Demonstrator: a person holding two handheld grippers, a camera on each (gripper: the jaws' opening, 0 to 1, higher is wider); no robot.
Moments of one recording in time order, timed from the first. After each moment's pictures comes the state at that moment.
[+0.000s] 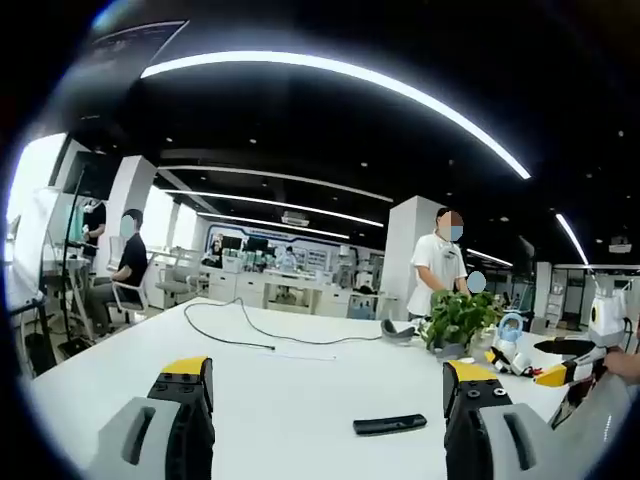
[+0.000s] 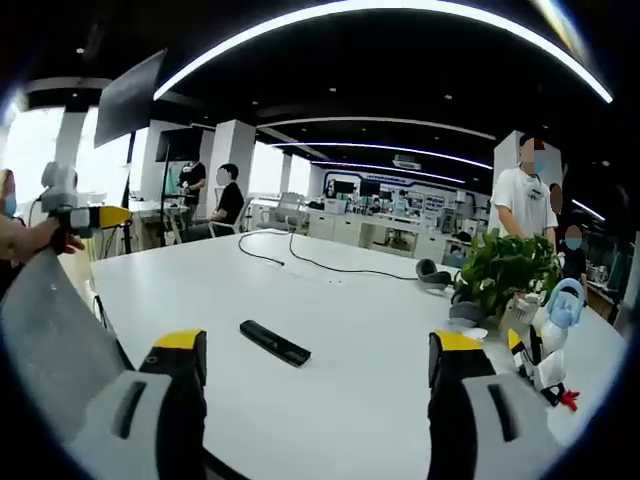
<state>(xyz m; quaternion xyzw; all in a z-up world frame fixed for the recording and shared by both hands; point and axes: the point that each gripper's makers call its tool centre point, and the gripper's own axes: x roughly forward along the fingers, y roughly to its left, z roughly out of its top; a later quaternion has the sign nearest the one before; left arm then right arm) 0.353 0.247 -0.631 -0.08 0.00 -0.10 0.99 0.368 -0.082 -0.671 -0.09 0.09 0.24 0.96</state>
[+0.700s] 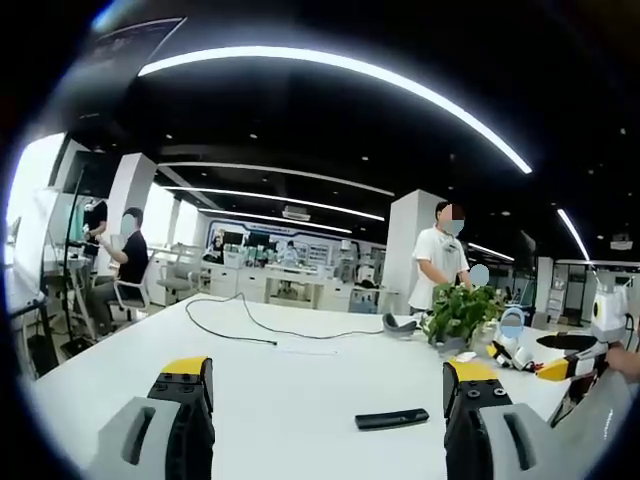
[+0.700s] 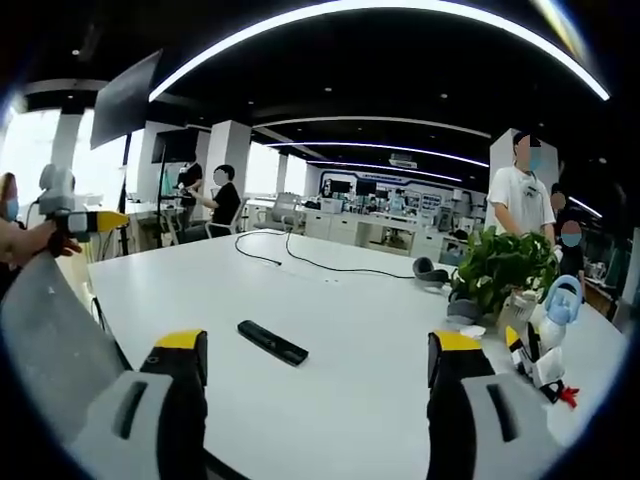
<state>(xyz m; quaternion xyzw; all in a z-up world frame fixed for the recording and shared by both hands) 0.355 0.247 -0.635 -0.07 0.01 -0.09 0.99 0.367 -0.082 -0.671 -0.09 0.09 0.23 0.96</state>
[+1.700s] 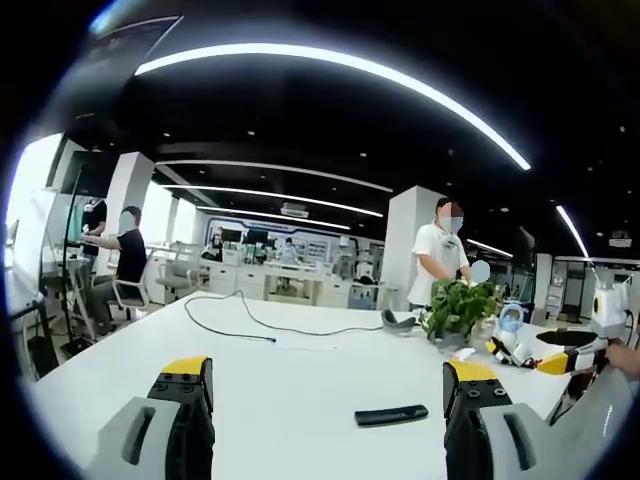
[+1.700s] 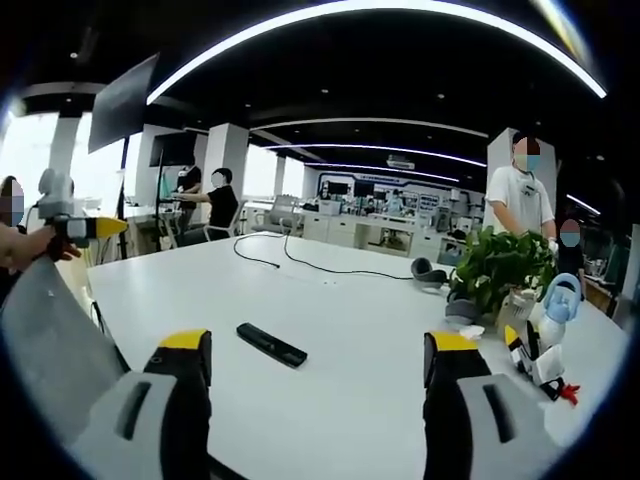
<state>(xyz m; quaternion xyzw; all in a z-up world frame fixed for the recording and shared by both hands) 0.354 0.244 -0.638 -0.07 0.01 -0.10 0.99 0.367 -0.086 -0.668 -0.08 0.08 0.23 0.97</state>
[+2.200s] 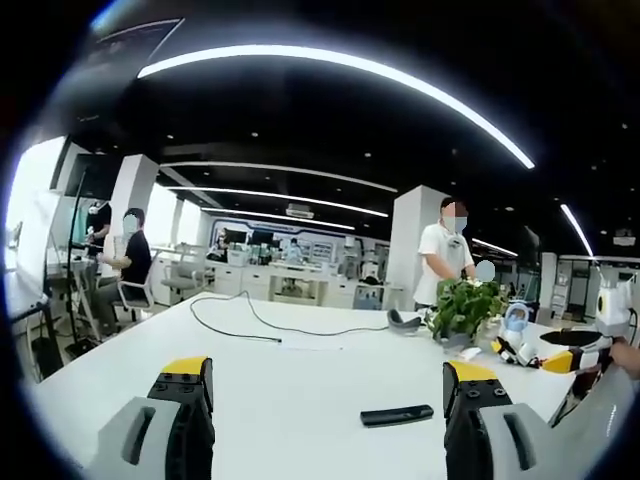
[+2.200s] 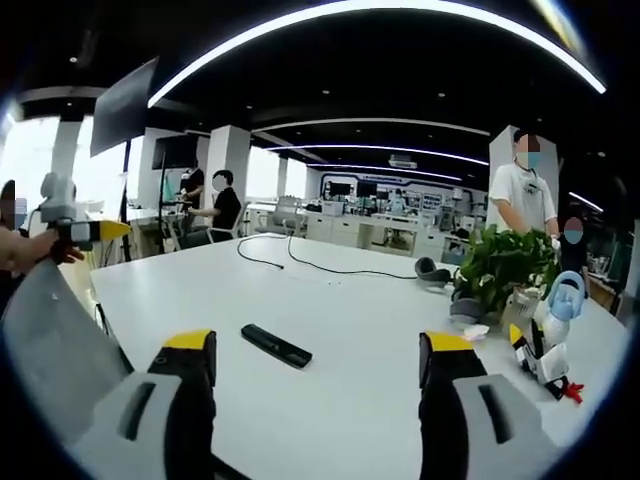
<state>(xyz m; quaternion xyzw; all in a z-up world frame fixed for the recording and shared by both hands) 0.354 0.249 -0.639 -0.07 0.02 -0.09 0.99 0.365 -0.082 -0.670 -0.07 0.09 0.24 0.96</state>
